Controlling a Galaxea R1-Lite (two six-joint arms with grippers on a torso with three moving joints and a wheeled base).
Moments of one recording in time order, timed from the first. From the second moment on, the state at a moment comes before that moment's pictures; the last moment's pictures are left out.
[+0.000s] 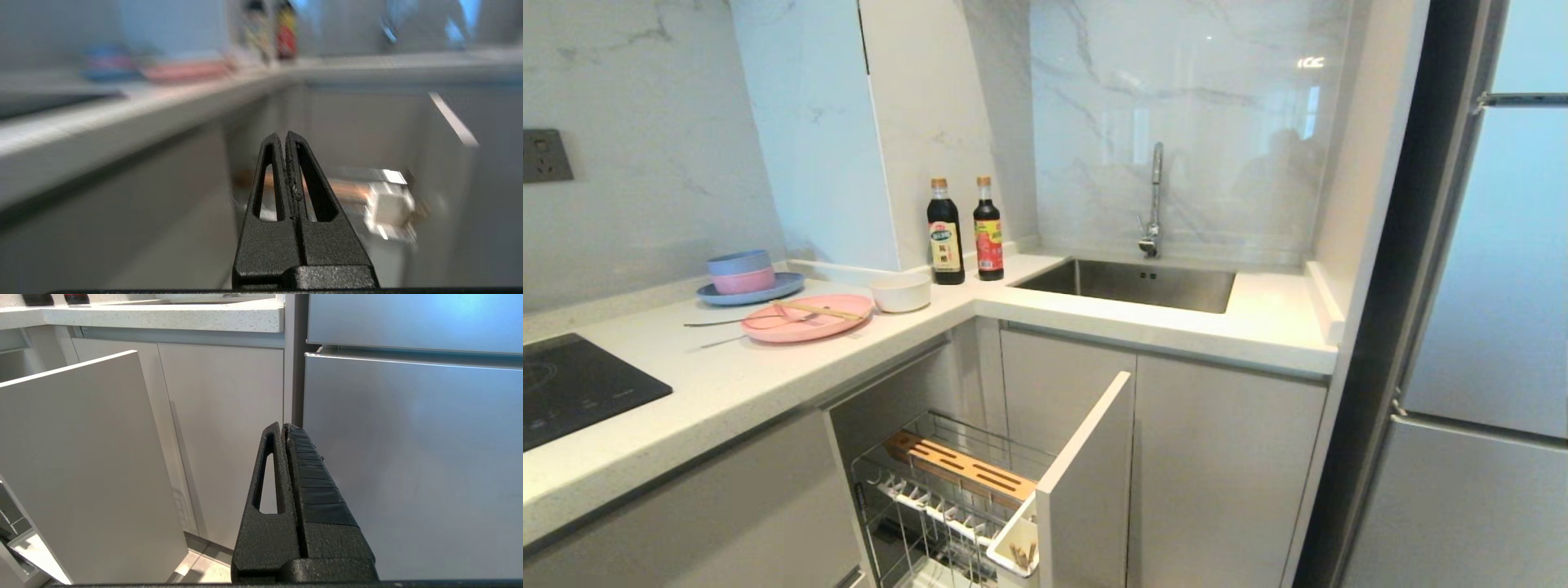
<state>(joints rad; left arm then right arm) 0.00 0.01 -0.01 -0.08 -0.03 0.10 0.00 0.00 0.00 0.00 0.00 0.02</state>
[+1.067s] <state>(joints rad) 0.00 0.00 0.00 -0.06 0.01 -0.07 0.00 0.00 0.00 0.00 0.00 0.02</state>
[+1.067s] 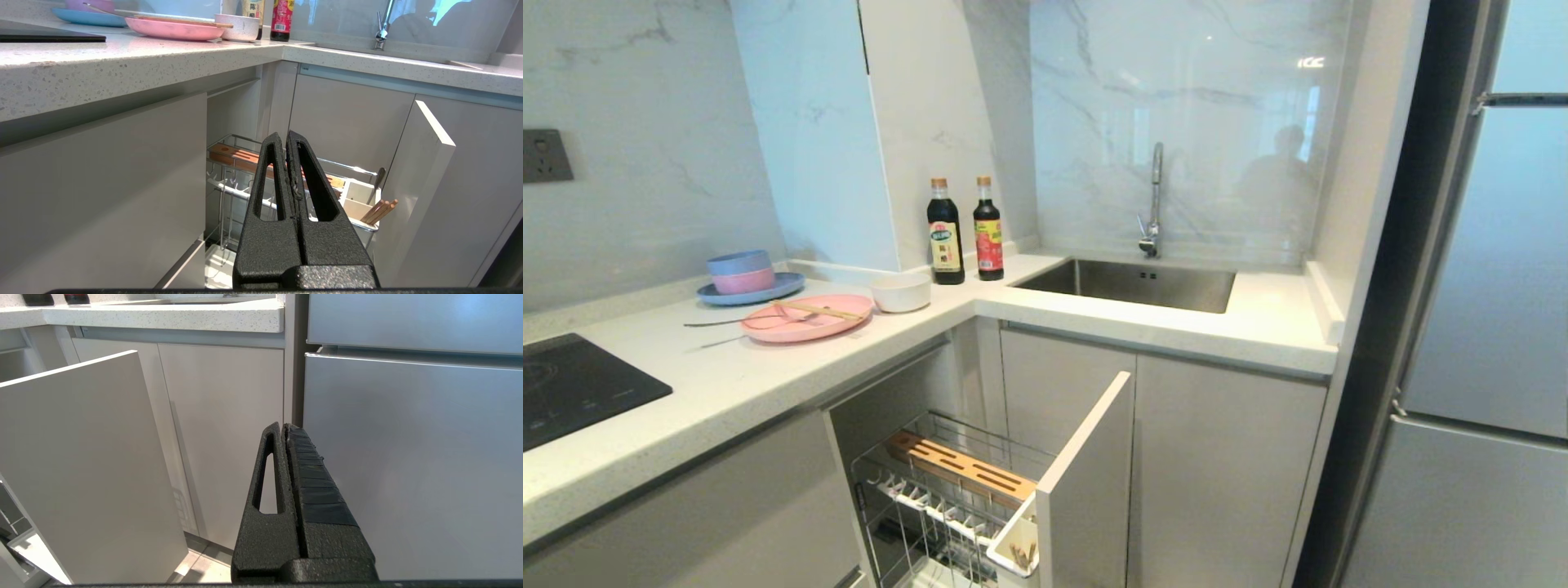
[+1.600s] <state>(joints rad) 0.00 0.00 0.00 -0.06 0.01 -0.08 0.00 0.00 0.00 0.00 0.00 0.02</state>
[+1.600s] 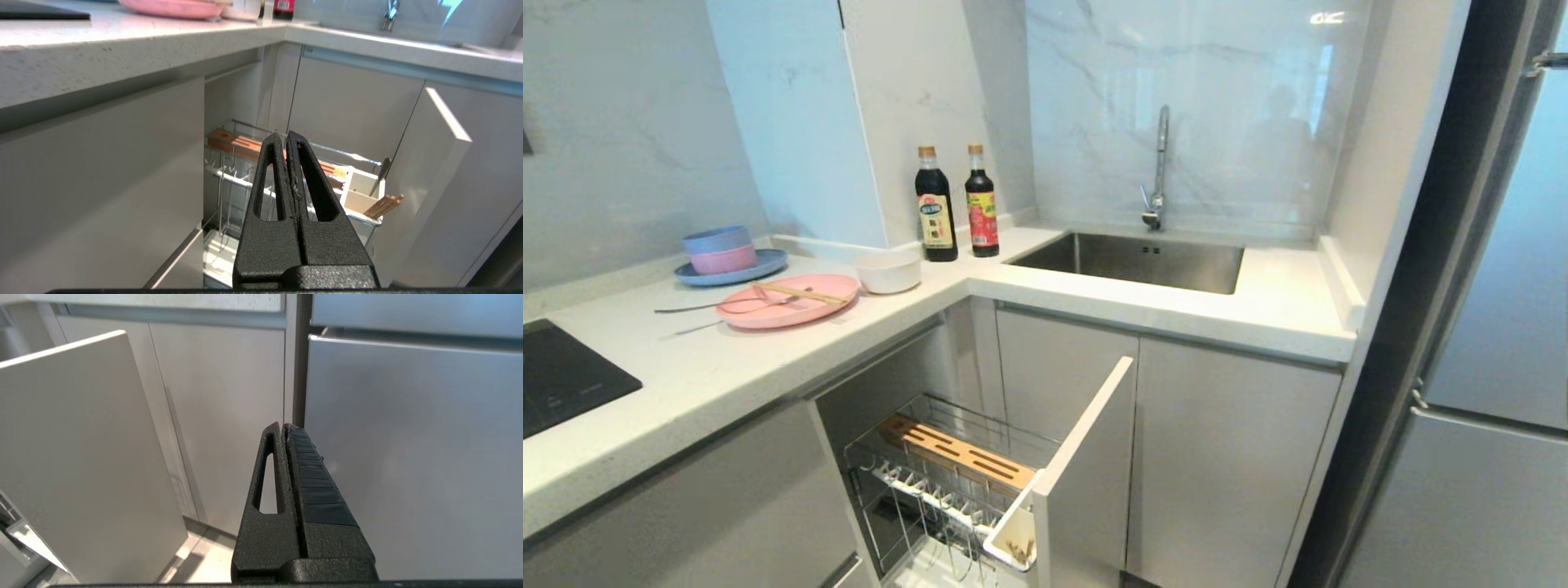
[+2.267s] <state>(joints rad) 0.00 0.00 0.00 -0.06 0.01 -0.07 0.00 0.00 0.00 0.00 0.00 0.02</state>
